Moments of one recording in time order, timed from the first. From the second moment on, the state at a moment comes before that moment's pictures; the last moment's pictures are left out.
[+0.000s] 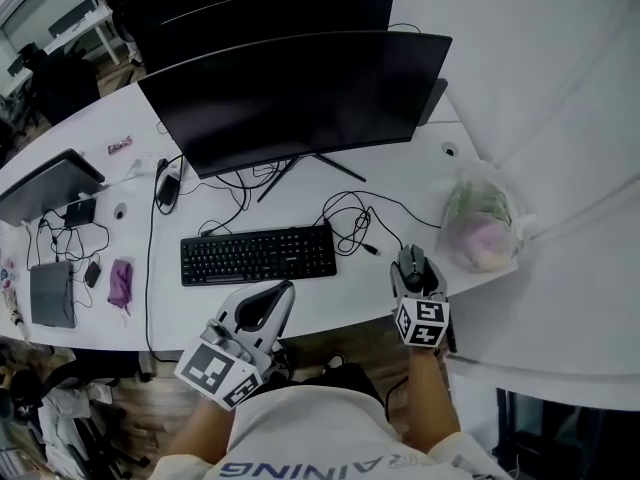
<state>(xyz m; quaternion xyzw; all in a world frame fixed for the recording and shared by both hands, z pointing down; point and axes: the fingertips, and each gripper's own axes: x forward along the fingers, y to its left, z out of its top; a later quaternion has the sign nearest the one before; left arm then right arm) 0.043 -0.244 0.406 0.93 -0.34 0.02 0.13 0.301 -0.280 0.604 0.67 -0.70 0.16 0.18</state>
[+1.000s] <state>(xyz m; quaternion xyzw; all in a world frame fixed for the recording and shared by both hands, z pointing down) 0.021 -0.242 0.360 0.94 -0.33 -0.03 0.07 0.257 -0.250 0.378 0.67 -0.74 -0.03 0.05</state>
